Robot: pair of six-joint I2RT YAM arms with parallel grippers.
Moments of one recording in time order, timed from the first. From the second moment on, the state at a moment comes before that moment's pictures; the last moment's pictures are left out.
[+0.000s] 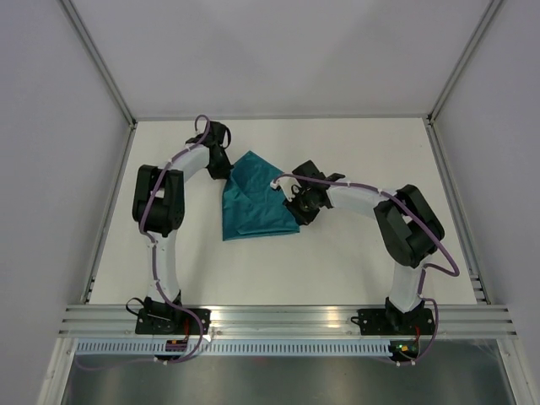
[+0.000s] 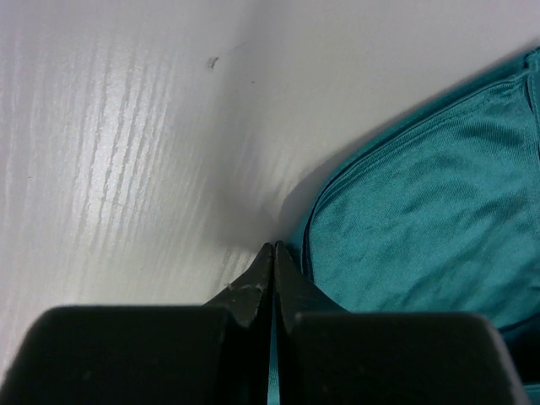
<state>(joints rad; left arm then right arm) -0.22 2.17 1.62 -0.54 -0.09 -0.60 0.59 1.89 1.21 -0.45 -0.22 -0.32</state>
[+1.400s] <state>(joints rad) -0.15 1.21 1.21 -0.37 0.06 -0.43 0.94 1.73 1.15 -0.30 -0.07 -0.49</state>
